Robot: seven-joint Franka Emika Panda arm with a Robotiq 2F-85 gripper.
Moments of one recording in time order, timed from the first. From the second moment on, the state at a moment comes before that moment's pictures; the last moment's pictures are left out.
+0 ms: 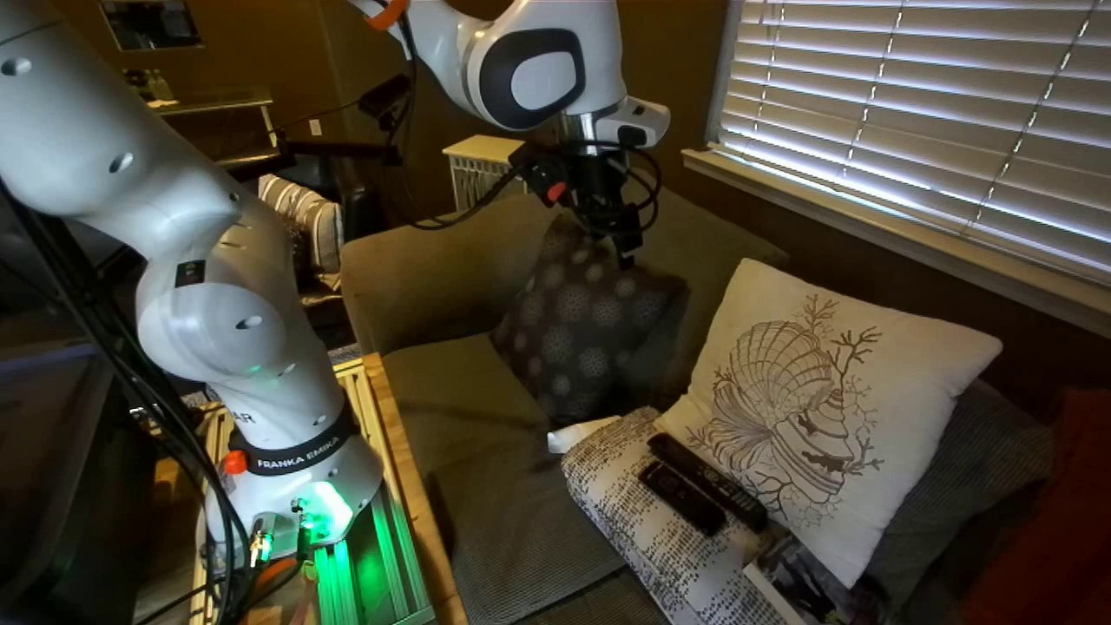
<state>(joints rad) -0.02 -0.39 0.05 -2.64 -0.02 2.50 0.17</state>
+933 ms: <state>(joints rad) -0.05 -0.33 0.04 -2.64 -0.02 2.50 0.21</state>
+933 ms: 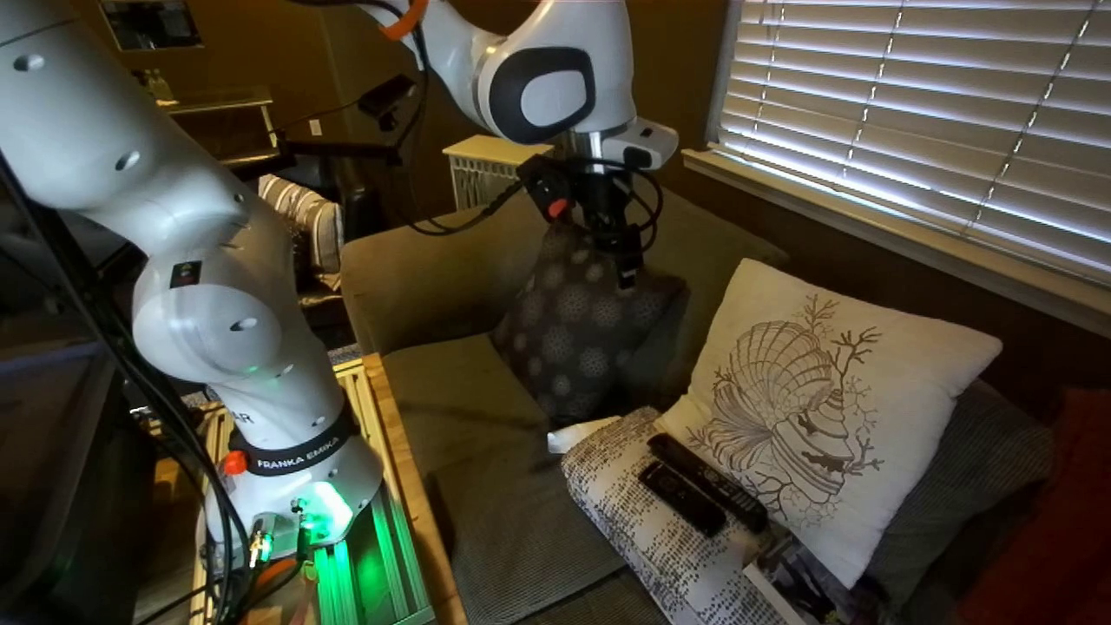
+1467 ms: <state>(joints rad) -0.11 -0.12 -0.03 -2.61 -0.02 2.52 0.23</state>
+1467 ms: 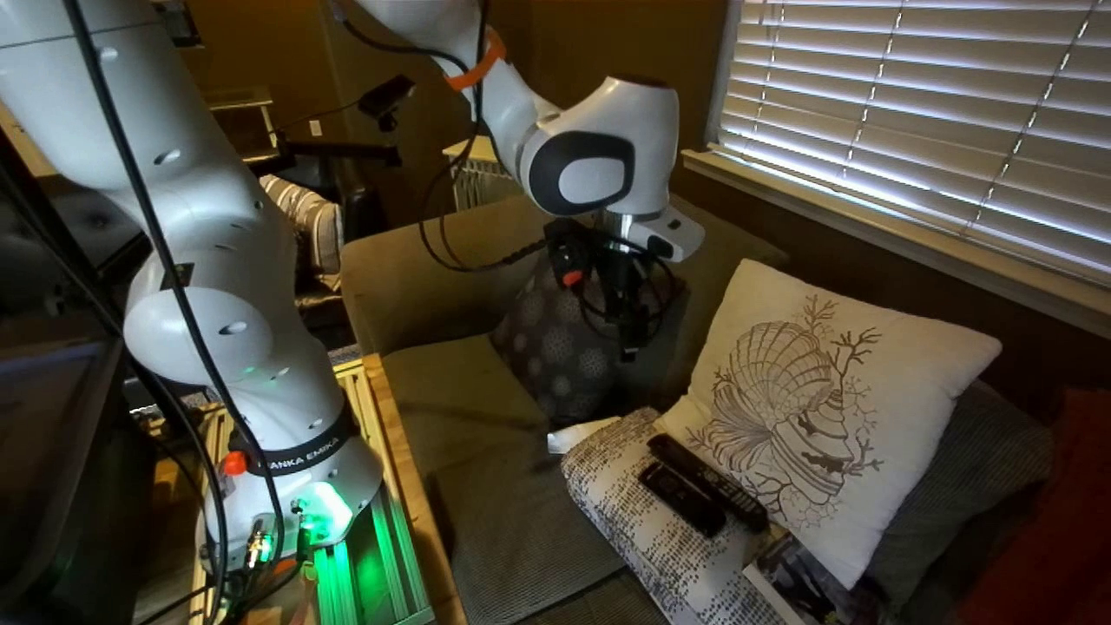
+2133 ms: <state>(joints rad) -0.12 0.15 -0.10 -2.47 0.04 2.61 0.21</state>
